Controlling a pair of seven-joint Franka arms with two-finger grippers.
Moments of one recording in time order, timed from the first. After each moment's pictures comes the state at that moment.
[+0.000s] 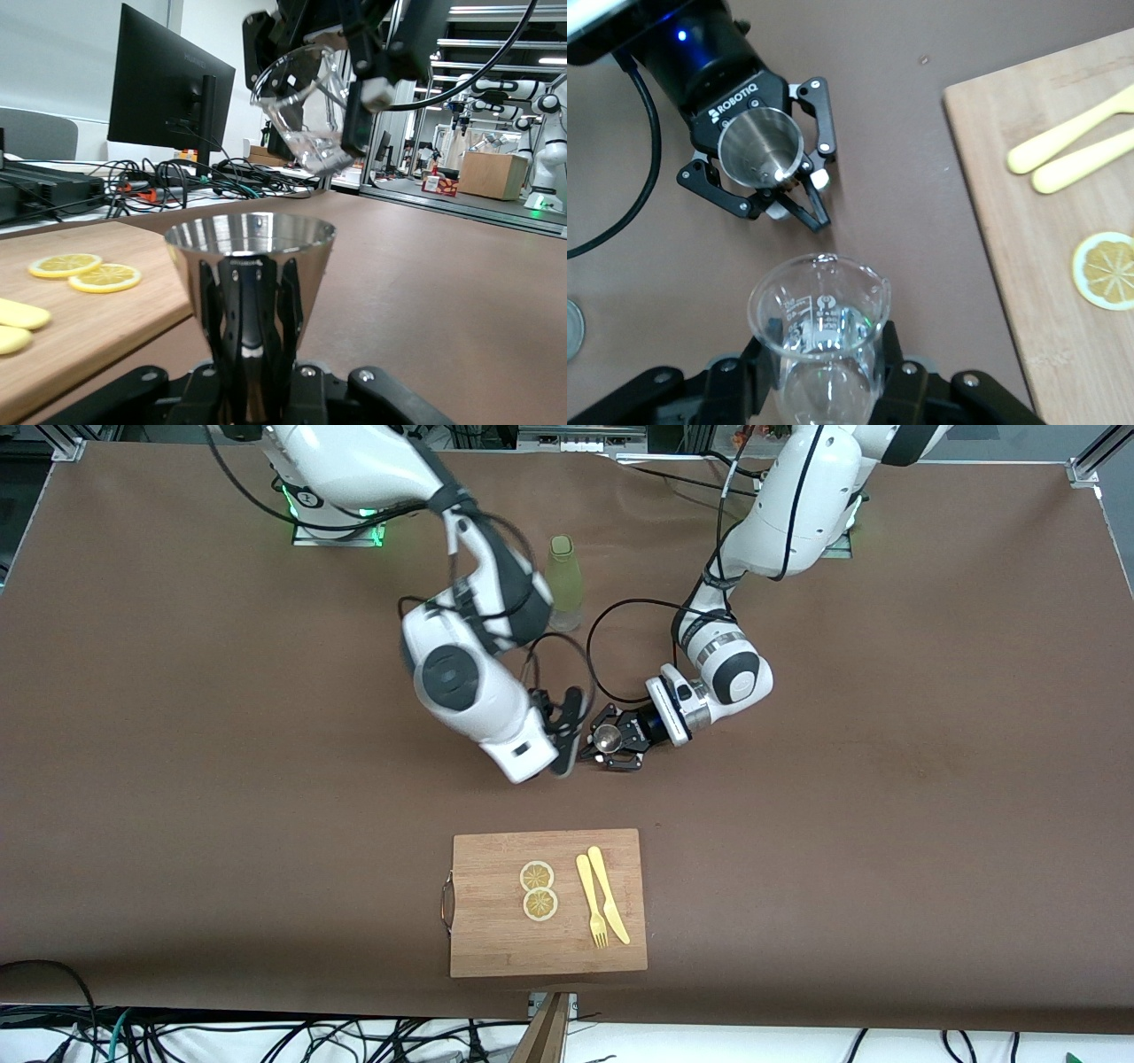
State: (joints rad) left arm -0.61 0.79 0.10 -1.96 -2.51 1.96 2.70; right arm 0.69 0.76 -0.17 -1.22 0.47 2.01 -0.94
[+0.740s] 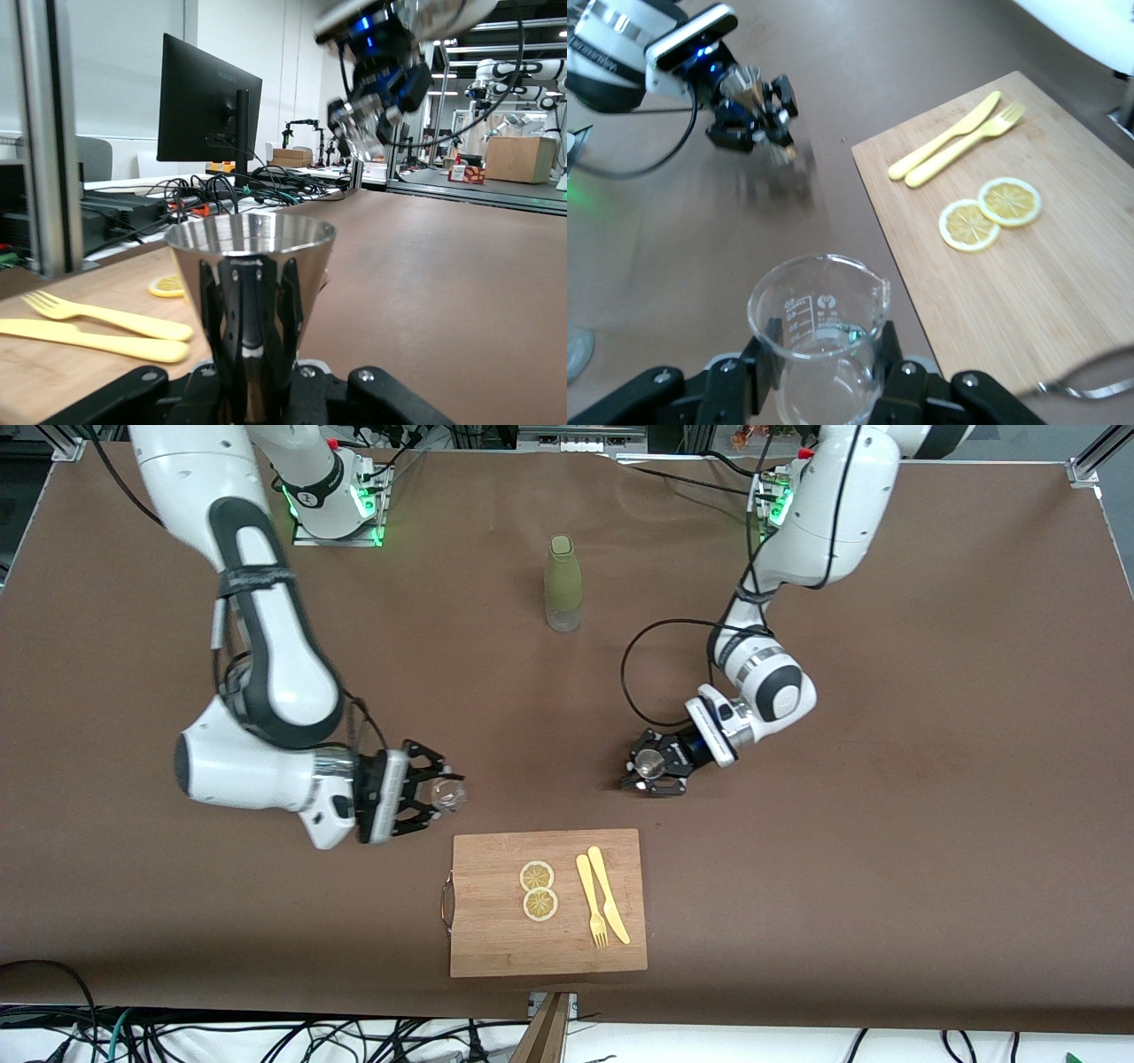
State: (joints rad) left arm -0.50 0.75 0.16 -1.96 -2.37 1.94 2.70; right arm 0.36 0.67 -0.17 -1.48 1.03 2.00 -1.52
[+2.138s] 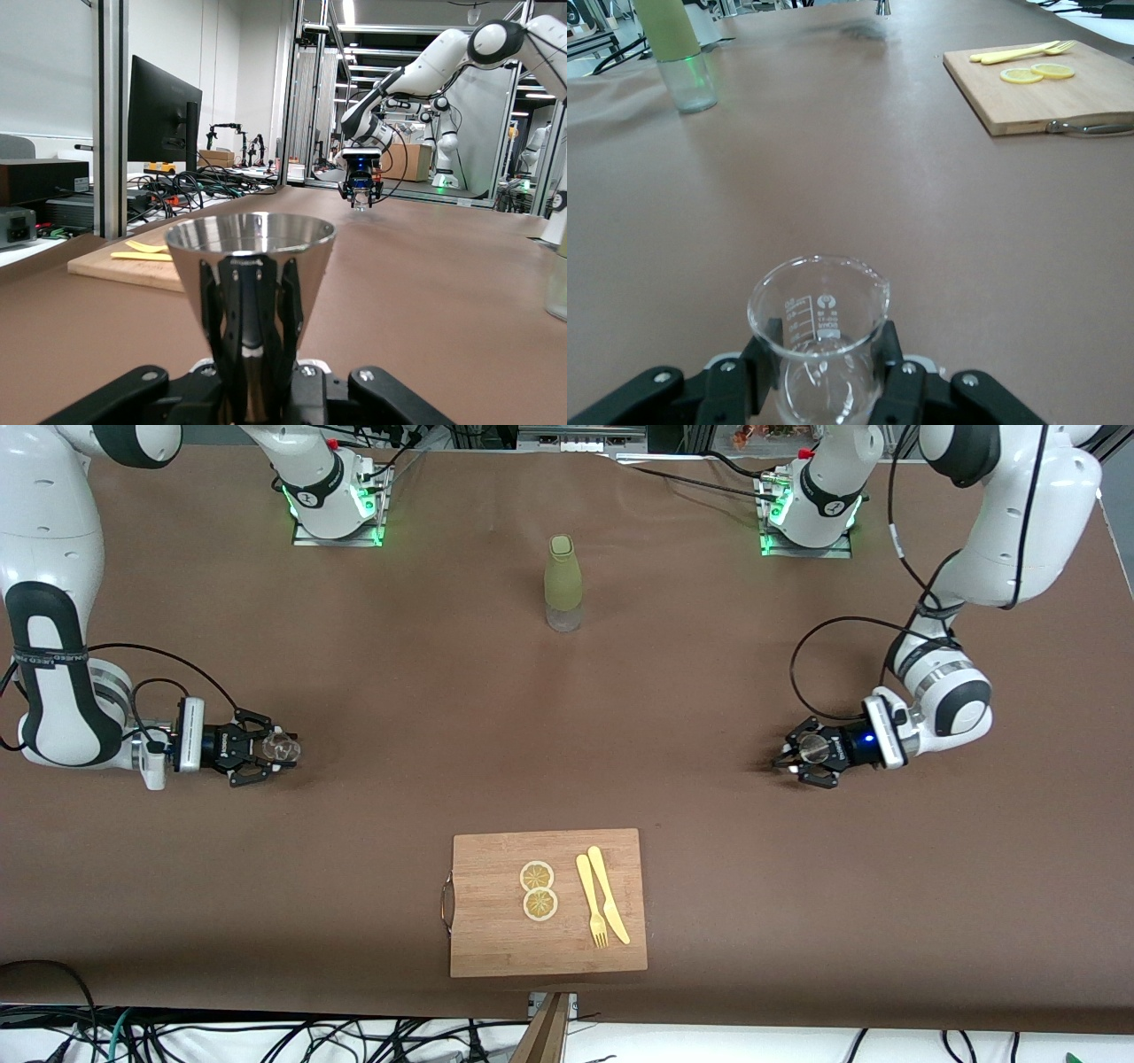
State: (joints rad) left arm 0.09 0.74 0.16 -2.00 -1.61 1.57 2.64; right arm -0.18 0.76 -0.18 -1.73 0.98 1.68 -2.49
